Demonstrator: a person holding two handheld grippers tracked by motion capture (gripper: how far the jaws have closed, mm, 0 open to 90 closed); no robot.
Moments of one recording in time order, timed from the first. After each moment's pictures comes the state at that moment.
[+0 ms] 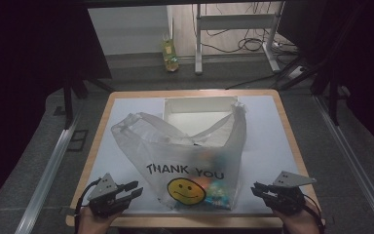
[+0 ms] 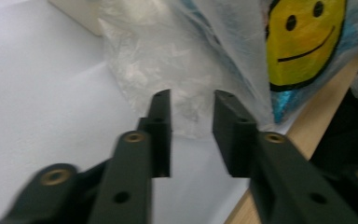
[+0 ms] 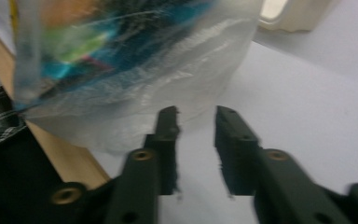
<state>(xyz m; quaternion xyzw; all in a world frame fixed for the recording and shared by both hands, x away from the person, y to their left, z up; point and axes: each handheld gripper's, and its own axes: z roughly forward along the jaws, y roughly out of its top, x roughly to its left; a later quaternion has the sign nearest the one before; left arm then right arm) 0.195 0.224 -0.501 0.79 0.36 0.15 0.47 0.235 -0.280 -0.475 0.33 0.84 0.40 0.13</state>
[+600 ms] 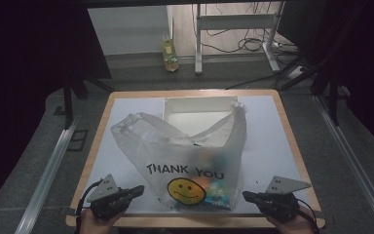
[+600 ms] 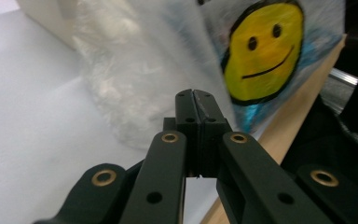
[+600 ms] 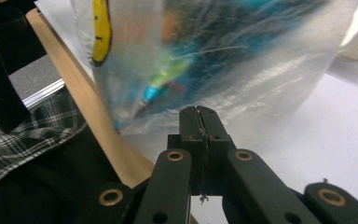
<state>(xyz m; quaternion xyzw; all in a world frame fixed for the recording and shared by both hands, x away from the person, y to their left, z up) 0.186 0.212 -0.487 0.79 0.34 0.13 0.49 0.217 -0.256 -0.461 0.29 0.85 0.43 0.09</state>
